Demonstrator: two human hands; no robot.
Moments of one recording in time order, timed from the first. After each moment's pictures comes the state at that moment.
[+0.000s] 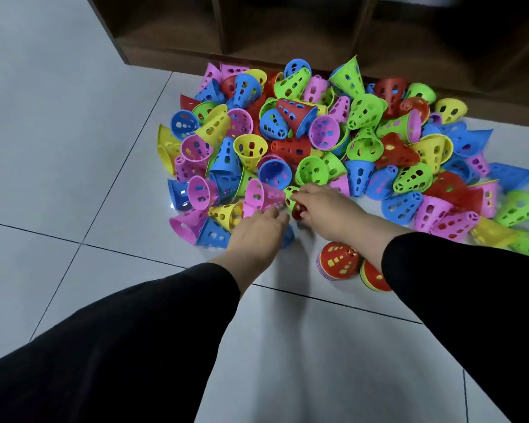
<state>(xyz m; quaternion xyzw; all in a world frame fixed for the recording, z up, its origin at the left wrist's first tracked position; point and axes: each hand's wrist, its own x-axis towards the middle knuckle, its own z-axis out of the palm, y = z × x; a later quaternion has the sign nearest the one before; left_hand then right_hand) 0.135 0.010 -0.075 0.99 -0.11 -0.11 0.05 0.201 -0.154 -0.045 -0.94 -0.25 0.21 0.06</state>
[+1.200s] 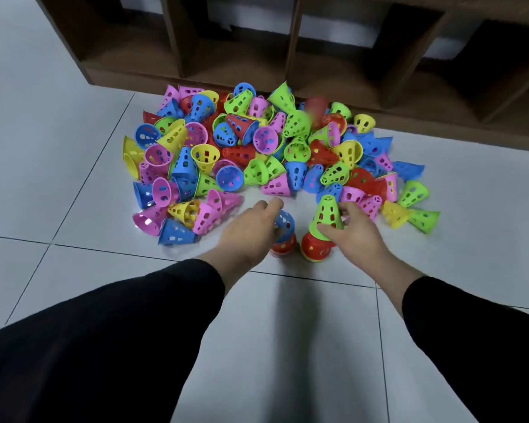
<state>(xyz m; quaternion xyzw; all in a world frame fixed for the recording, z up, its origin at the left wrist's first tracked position) 0.075 -0.065 0.019 0.96 -0.14 -0.08 0.23 0.081 -0.293 0.006 -0.91 0.11 0.07 0.40</state>
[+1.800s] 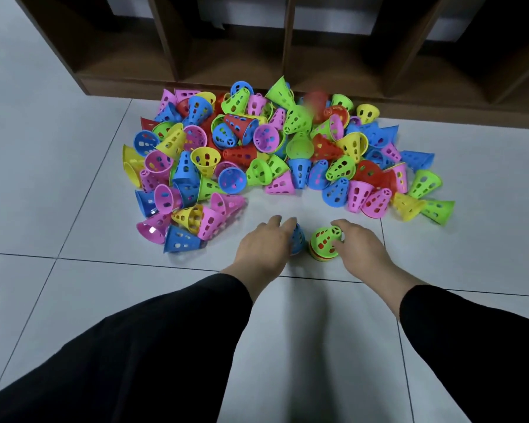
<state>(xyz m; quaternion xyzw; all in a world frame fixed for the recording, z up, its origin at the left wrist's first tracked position) 0.072 -0.080 -0.023 0.97 -0.14 -0.14 0.15 0.071 -0.292 -0.028 -0.97 0.06 0.17 0.17</state>
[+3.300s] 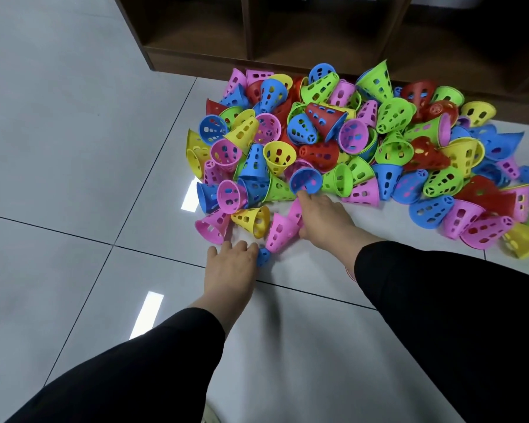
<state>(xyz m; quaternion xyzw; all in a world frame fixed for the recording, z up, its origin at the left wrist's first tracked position) 0.065 0.095 -0.088 0.99 0.00 -0.14 -0.03 0.188 -0.083 -0.065 -0.96 -0.18 0.19 0.03</state>
